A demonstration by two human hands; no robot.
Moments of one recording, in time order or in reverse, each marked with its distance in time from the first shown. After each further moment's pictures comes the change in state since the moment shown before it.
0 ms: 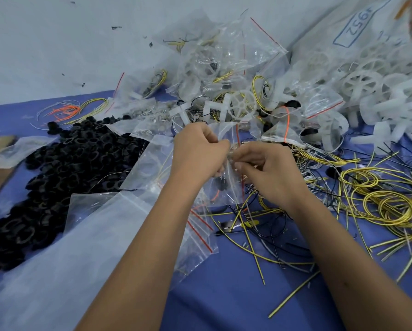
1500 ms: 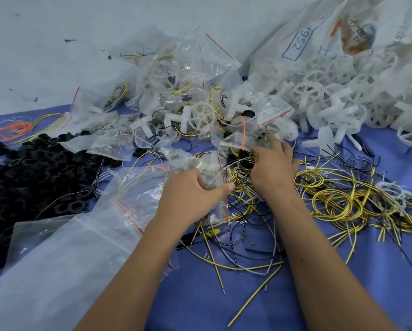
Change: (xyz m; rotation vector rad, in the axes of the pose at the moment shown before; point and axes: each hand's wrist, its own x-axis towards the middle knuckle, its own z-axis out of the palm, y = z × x) left_hand -0.023 -0.035 0.055 0.410 -0.171 0.074; right_hand 0.013 0.050 -0.054 -0.799 0.206 0.434
